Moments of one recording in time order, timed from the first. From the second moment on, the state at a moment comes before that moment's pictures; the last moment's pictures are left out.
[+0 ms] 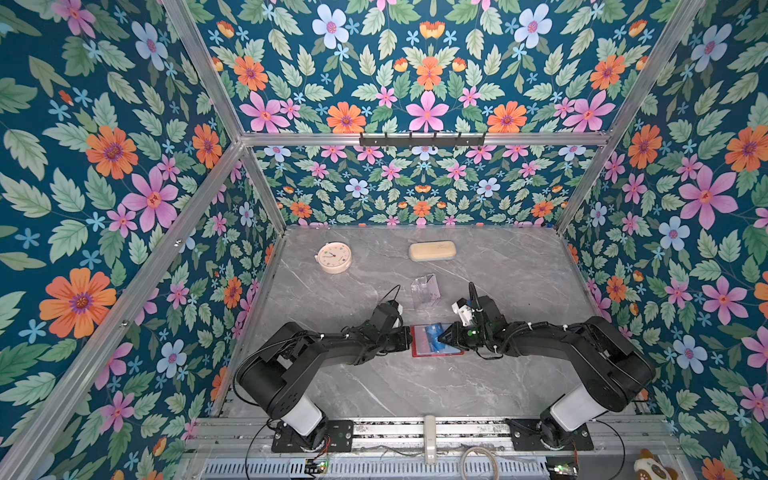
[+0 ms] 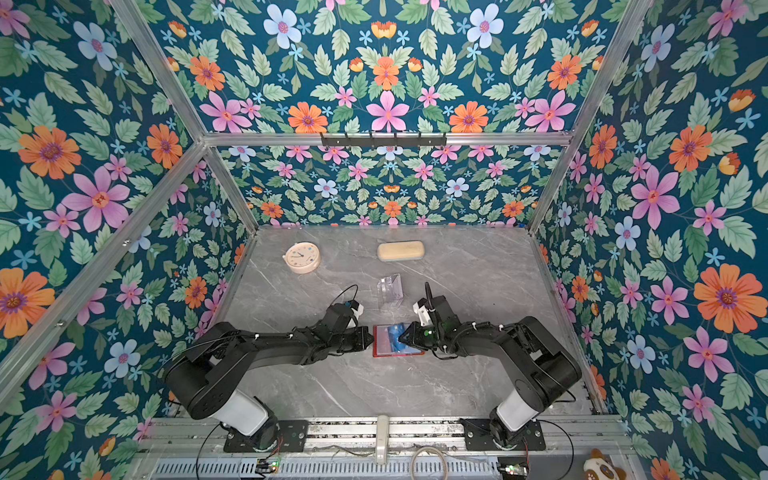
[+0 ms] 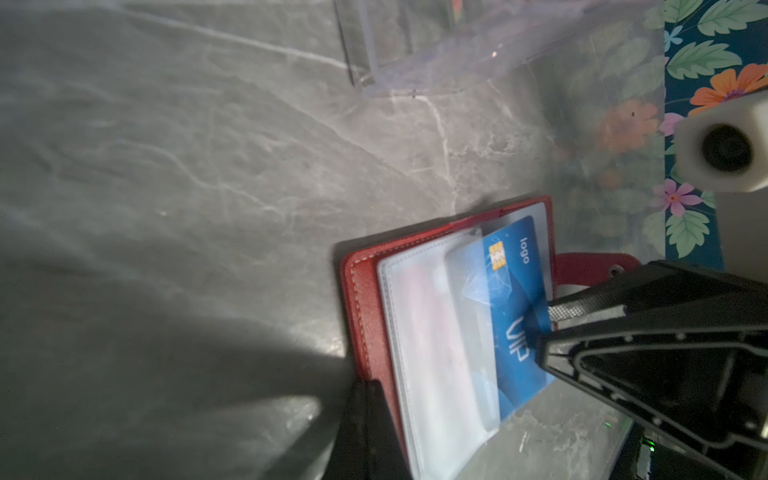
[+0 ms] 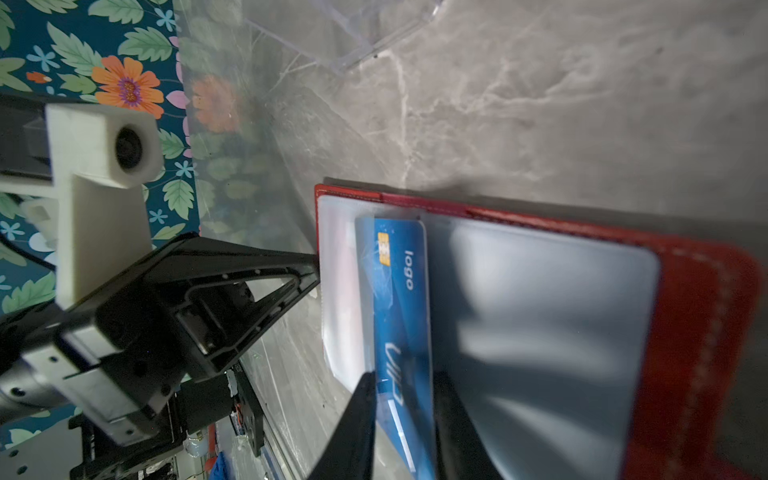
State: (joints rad) left arm -0.72 1.59 0.56 0.19 0.25 -0.73; right arm 0.56 1.59 0.58 0.16 -0.53 0.78
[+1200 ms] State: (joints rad) left arm -0.72 1.59 0.56 0.19 0.25 -0.73; right arm 0.71 1.66 0.90 -0.44 -0.07 0.62
